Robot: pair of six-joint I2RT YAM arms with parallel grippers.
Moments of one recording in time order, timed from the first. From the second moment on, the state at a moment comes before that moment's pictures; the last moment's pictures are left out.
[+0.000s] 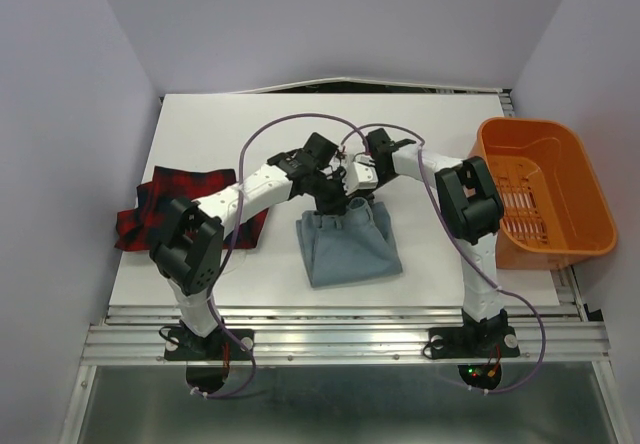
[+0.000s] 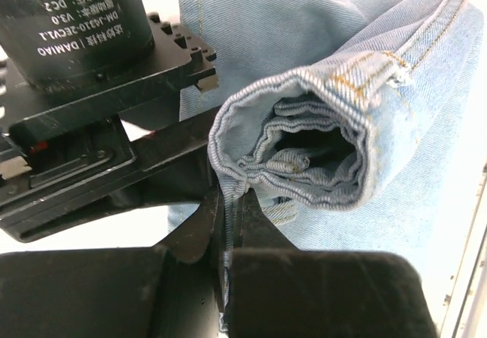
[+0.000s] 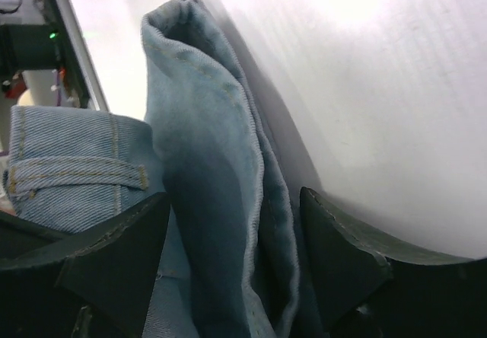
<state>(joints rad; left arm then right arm) -0.70 1.76 1.35 -0.57 0.49 0.56 0.43 2.20 1.59 -0.71 -0.96 -0.17</state>
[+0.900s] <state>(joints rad) -0.71 1.72 1.35 -0.61 0.51 0.58 0.36 2.33 1.87 -0.66 -0.88 0.05</state>
